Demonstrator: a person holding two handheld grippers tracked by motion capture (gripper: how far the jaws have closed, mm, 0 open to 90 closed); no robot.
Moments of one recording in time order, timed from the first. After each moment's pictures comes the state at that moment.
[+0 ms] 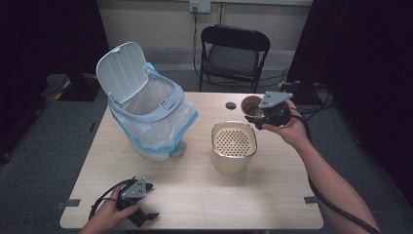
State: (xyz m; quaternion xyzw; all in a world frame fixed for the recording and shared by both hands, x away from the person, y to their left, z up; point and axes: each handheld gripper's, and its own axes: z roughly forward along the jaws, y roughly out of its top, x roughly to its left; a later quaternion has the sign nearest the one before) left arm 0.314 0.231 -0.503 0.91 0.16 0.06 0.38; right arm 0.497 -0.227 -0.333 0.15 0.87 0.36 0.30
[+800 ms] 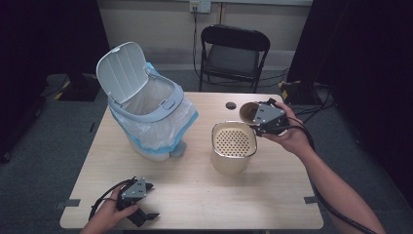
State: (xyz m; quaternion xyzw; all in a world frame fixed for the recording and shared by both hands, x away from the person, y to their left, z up) left arm 0.313 0.230 -0.503 0.91 0.16 0.06 0.38; right arm 0.468 -0.214 -0.336 0.05 0.87 0.29 0.40
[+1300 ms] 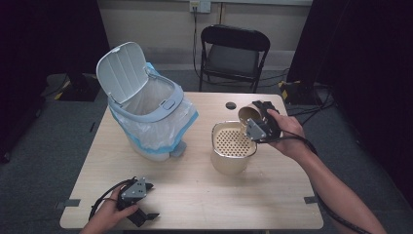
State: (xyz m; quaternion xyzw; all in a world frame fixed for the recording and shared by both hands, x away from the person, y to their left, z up) left arm 0.313 0.230 -0.503 0.91 0.16 0.06 0.38; right arm 0.444 -0.193 -0.349 -0.07 0.82 0.12 0.56
